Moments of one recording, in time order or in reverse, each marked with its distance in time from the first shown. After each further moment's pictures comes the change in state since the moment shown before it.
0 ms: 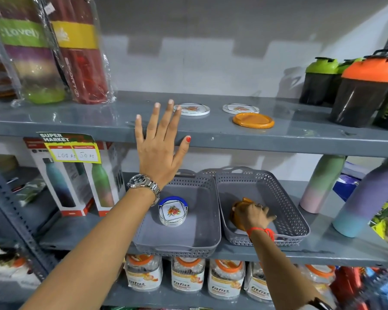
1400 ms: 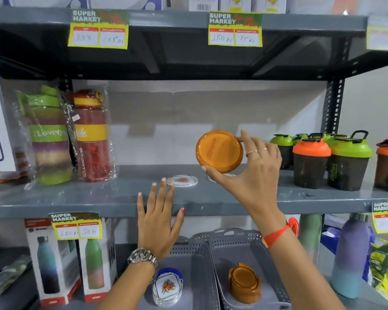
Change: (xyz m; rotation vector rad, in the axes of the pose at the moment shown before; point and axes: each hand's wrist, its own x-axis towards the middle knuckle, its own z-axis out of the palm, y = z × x) left_hand 0.001 0.003 -0.016 -0.064 -0.223 -0.060; right_hand -0.146 -0.096 -0.277 0.491 1.138 -0.750
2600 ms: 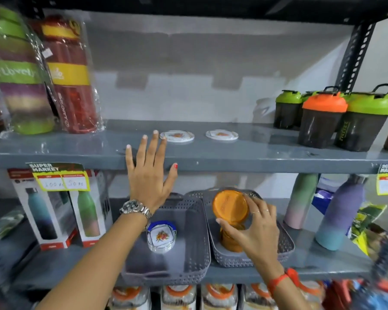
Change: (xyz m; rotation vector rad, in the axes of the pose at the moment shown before) left_hand 0.002 -0.001 0.016 0.071 0.224 0.047; right_hand -0.191 0.093 0.017 -0.079 -0.396 0.274
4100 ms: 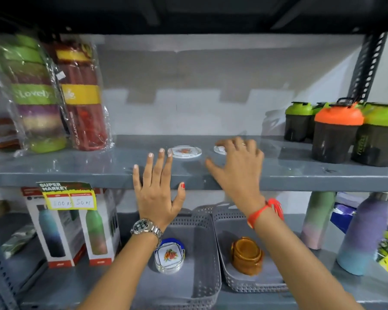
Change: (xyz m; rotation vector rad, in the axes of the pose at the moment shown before) left_hand -0.001 0.003 0.010 0.011 0.111 -0.049; right_hand 0.134 -0.109 -0.009 -0.135 0.127 -0.192
